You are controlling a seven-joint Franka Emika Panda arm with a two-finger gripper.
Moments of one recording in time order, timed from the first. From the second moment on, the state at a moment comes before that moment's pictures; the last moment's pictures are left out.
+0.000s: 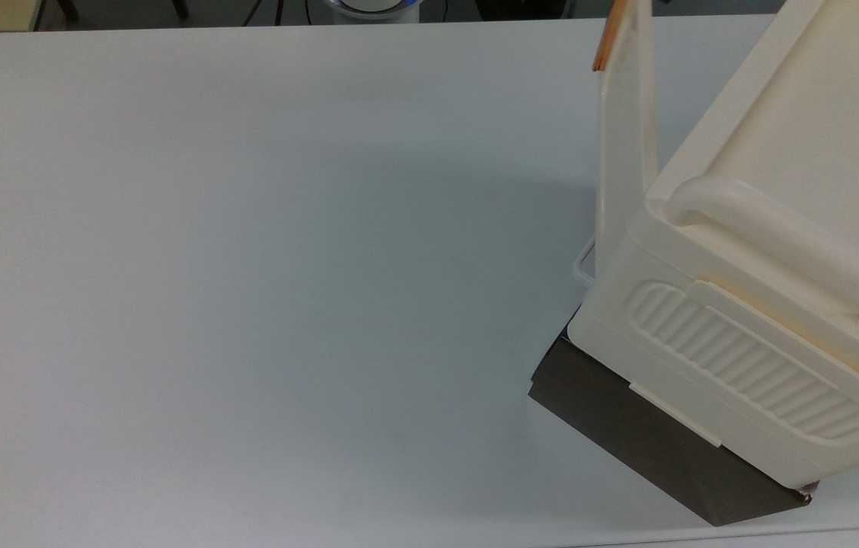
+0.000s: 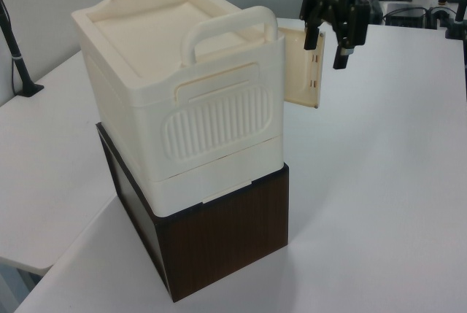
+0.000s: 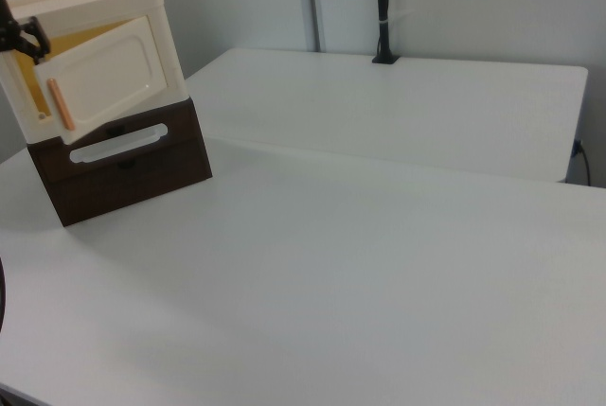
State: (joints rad) arm 0.47 0.15 0.10 -1.31 0.05 1.63 -0.25
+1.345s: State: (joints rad) arm 0.07 0.16 0.08 -1.33 -0.02 1.63 -0.19
